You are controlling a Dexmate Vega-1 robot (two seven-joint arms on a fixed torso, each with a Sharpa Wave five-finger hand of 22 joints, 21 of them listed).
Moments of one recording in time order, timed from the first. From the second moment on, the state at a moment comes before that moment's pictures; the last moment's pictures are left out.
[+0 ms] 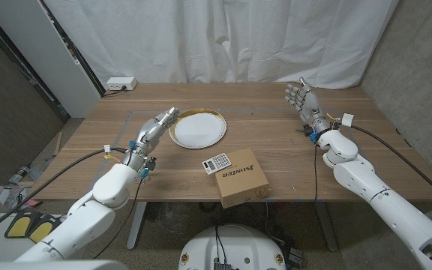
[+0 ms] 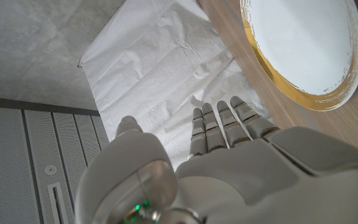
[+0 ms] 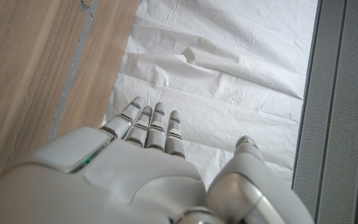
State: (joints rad) left arm 1.34 0.75 0.18 -1.86 -0.40 -0.32 0.18; left_hand 0.59 0.06 0.01 0.02 0.28 0.29 0.03 0.23 0.19 0.29 -0.04 0.24 0.19 0.23 -0.03 0.20 0.18 0.19 -0.03 0.23 0.18; right arm -0.93 -0.60 -0.32 -1.51 0.64 0.29 -0.01; right_hand 0.22 0.01 0.25 -0.05 0.19 0.29 0.06 0.20 0.19 0.30 0.09 0.21 0.18 0.17 0.03 0.18 0.17 0.22 -0.03 0.20 0.18
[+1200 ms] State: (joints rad) left arm 1.51 0.75 0.05 -1.83 -0.02 -0.52 0.30; left_hand 0.65 0.05 0.01 -0.01 0.30 0.36 -0.01 0.24 0.19 0.36 -0.09 0.24 0.19 0.29 -0.04 0.20 0.18 0.22 -0.04 0.23 0.18; right arm -1.02 -0.60 -0.30 -1.63 0.64 0.25 -0.12; right_hand 0.22 0.01 0.24 -0.05 0.19 0.31 0.06 0.20 0.19 0.32 0.08 0.21 0.18 0.18 0.03 0.18 0.17 0.23 -0.04 0.20 0.18
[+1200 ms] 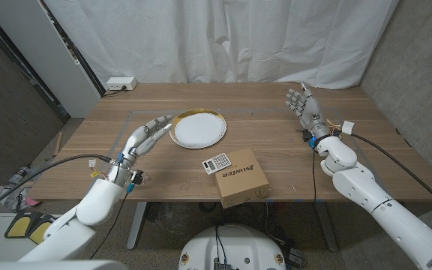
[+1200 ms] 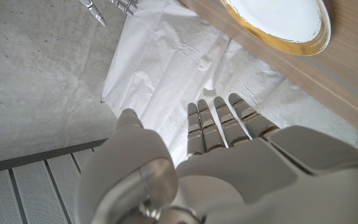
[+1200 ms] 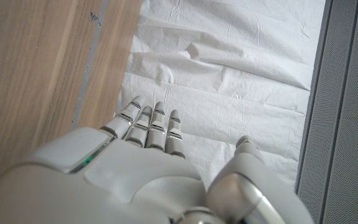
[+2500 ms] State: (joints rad) left arm 1.62 0.69 -0.08 -1.80 0.53 -0.55 0.58; left_hand 0.74 0.01 0.02 -0.07 0.34 0.44 -0.06 0.26 0.19 0.41 -0.15 0.23 0.19 0.33 -0.04 0.20 0.18 0.24 -0.04 0.21 0.18; right arm -1.07 -0.59 -0.32 -1.70 0.60 0.23 -0.18; right_hand 0.22 0.01 0.24 -0.06 0.19 0.31 0.06 0.20 0.19 0.32 0.08 0.21 0.18 0.18 0.03 0.18 0.18 0.23 -0.04 0.20 0.18
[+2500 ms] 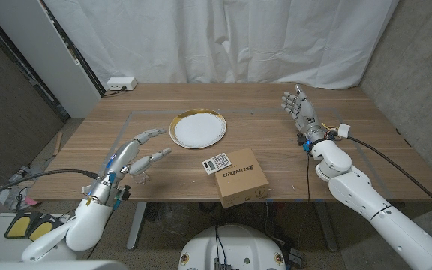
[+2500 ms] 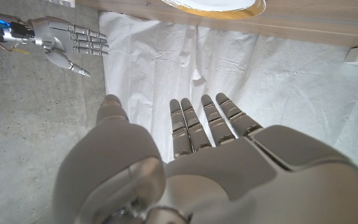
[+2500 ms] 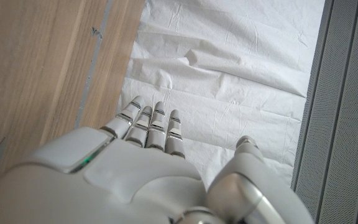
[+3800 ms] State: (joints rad) left arm 1.67 0.90 0.03 -1.89 0.88 -0.23 0.88; left_hand 0.87 -0.04 0.02 -0.14 0.40 0.37 -0.11 0.23 0.19 0.37 -0.20 0.20 0.20 0.31 -0.04 0.19 0.18 0.23 -0.04 0.20 0.18; right arm -1.01 -0.57 -0.35 -1.66 0.60 0.21 -0.15; right_hand 0.22 0.02 0.24 -0.06 0.19 0.31 0.06 0.20 0.19 0.32 0.08 0.21 0.18 0.18 0.03 0.18 0.18 0.23 -0.04 0.20 0.18
